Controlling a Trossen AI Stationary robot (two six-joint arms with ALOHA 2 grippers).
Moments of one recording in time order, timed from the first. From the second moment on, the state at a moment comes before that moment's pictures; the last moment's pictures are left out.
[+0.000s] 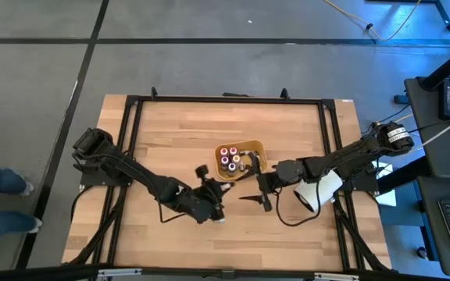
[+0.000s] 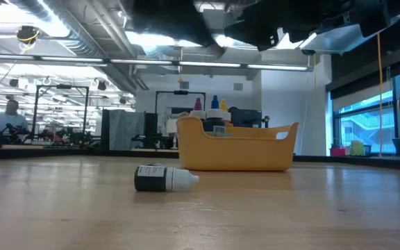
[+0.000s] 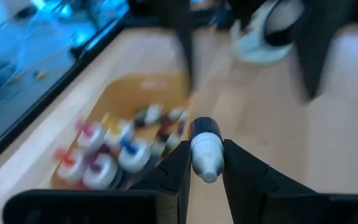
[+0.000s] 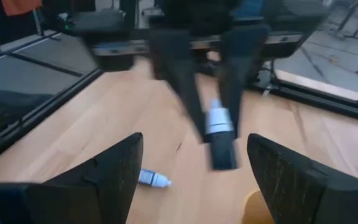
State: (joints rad) left arm -0.46 1.71 1.17 -0.19 -0.83 -0.39; right arm 0.27 1.44 0.68 0.50 0.05 -0.16
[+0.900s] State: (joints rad) left arm -0.43 1.71 1.17 0.00 -0.74 -0.17; right arm 0.27 1.44 0.68 0.49 0.13 -0.17
